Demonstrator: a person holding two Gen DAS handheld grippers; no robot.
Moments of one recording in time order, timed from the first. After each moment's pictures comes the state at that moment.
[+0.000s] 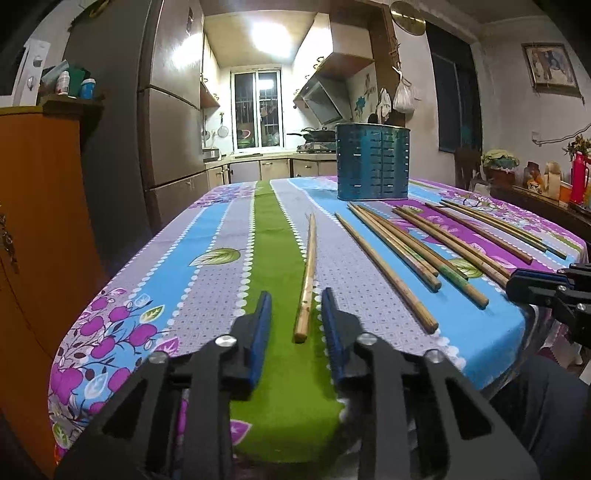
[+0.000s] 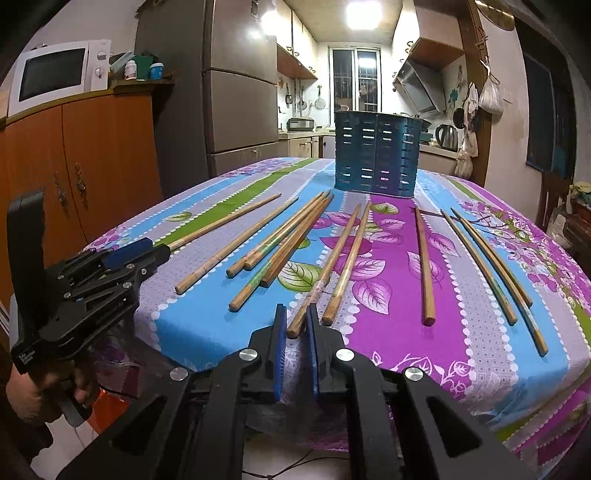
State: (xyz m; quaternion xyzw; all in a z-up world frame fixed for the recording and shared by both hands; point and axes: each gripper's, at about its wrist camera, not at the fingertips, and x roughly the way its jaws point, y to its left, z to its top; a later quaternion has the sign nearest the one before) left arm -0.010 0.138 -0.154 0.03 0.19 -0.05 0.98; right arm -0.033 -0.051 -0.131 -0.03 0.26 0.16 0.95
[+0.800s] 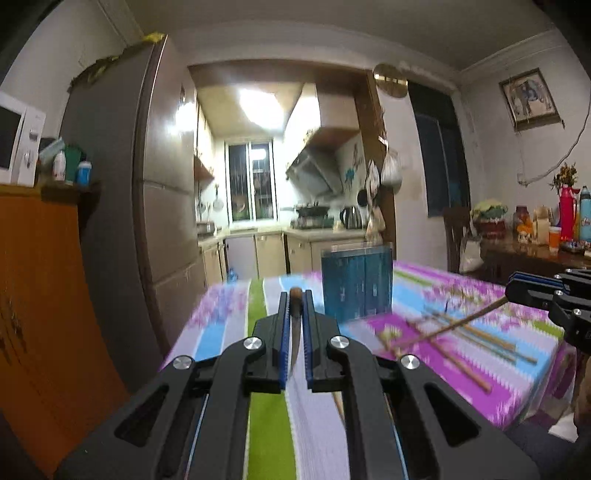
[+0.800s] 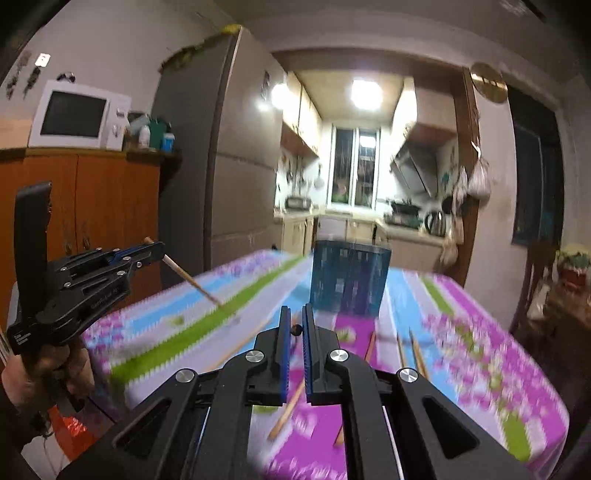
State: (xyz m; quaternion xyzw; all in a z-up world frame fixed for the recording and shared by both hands) left arm -0.010 0.112 -0.030 0.04 0.05 -0.07 1.00; right arm -0.046 -0.094 -0.017 -0.05 0.09 0.18 0.98
